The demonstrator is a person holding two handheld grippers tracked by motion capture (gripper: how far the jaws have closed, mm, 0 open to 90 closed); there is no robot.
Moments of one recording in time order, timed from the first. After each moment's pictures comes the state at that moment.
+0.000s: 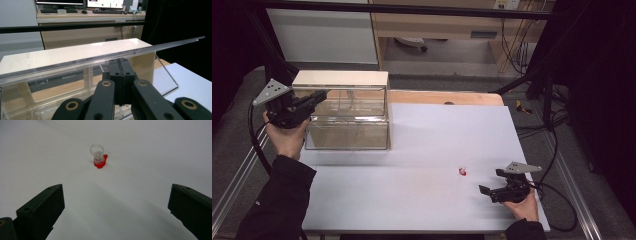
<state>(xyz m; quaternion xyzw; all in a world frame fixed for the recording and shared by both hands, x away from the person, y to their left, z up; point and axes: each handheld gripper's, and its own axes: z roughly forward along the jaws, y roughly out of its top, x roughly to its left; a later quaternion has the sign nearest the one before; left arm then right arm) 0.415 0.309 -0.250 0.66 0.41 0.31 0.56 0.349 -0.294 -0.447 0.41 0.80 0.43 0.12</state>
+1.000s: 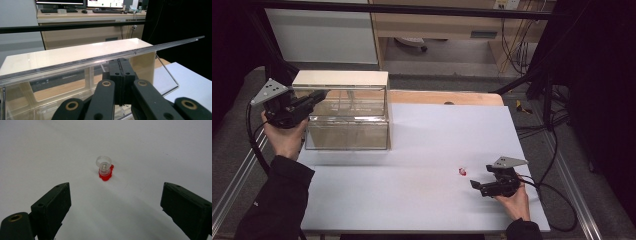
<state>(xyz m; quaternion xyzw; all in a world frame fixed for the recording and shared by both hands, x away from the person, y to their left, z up) 0.414 0.311 -0.248 0.66 0.41 0.31 0.55 0.363 -0.264 -0.439 0.39 0.82 0.40 0.14</state>
